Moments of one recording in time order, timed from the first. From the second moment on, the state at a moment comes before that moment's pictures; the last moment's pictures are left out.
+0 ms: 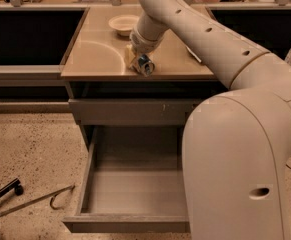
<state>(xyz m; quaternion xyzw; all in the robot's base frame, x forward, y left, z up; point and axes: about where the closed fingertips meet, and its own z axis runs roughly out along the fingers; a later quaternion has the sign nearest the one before) 0.780 0.019 0.815 -0.32 0.91 0.10 0.23</state>
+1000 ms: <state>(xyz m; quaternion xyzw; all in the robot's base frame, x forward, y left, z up) 0.646 -0.030 0.832 -0.45 0.84 0.22 0.20</state>
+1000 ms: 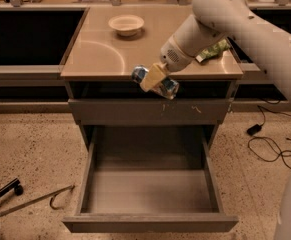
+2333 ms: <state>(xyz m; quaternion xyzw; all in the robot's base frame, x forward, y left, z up) 0.571 -0.054 0.795 -0.45 0.84 0.22 0.21</state>
